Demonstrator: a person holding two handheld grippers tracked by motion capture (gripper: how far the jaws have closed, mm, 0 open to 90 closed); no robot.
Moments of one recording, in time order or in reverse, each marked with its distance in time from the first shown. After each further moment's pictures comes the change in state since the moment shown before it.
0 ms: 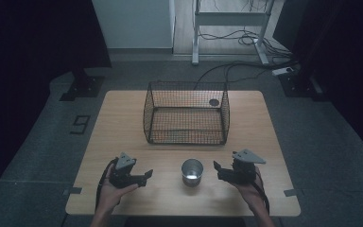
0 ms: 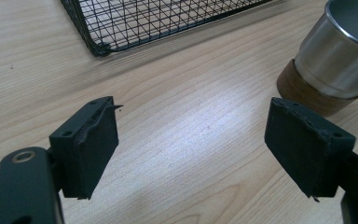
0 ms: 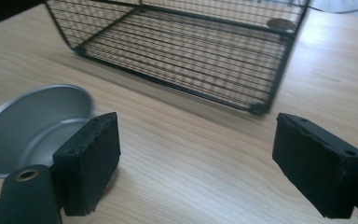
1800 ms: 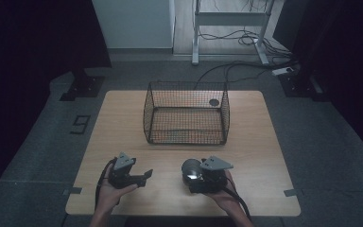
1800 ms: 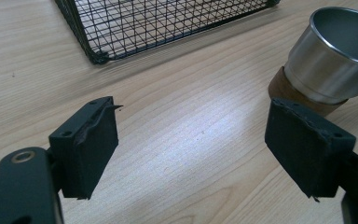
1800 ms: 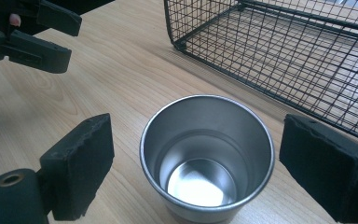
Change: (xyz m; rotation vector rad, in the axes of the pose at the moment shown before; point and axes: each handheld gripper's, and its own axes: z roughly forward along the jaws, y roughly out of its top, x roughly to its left) left arm -0.002 0.003 -0.007 -0.024 -0.009 0.001; right arm 0.079 0.006 0.023 0.030 0.213 -0.115
